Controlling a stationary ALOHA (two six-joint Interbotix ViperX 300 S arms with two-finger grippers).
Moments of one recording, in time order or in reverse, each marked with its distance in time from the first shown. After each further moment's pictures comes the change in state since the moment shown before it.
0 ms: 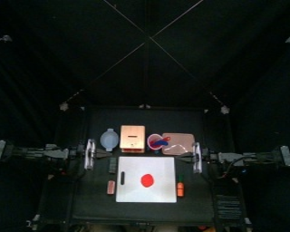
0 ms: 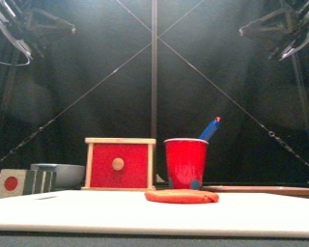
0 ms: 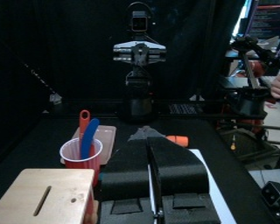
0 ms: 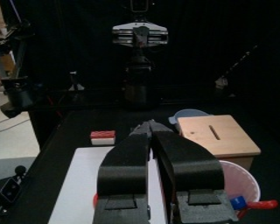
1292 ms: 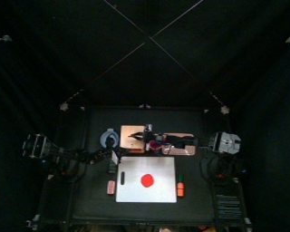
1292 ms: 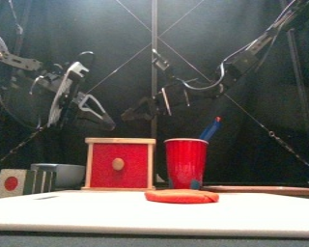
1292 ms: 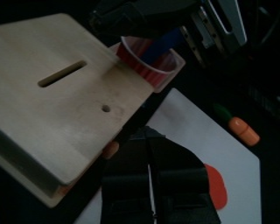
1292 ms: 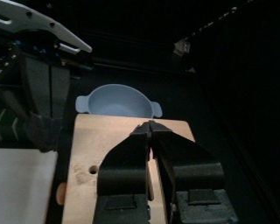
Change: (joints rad) left arm -0.017 0.790 -0.114 -0.699 -0.342 -0.071; right arm -0.374 1.189 -0.713 -0.368 -0.245 -0.012
